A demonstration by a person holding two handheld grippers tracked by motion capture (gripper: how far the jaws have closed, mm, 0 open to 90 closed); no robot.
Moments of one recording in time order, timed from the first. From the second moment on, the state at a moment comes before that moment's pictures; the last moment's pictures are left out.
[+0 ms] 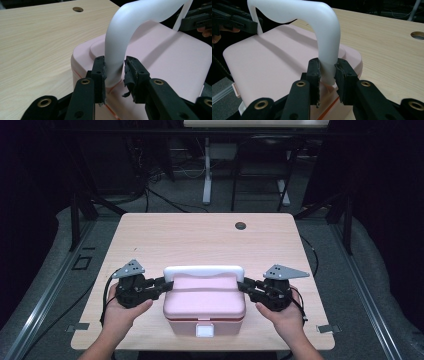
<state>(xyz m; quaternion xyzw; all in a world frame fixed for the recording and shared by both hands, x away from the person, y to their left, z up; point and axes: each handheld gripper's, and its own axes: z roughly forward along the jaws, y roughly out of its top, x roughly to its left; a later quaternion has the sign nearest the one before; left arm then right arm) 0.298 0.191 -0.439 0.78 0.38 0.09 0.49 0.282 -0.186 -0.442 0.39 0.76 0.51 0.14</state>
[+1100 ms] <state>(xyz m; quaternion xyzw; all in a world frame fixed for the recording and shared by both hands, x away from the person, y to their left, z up) 0.261 0.227 -0.447 0.78 0.38 0.09 0.49 0.285 -0.188 -0.428 0.39 0.75 0.51 0.13</state>
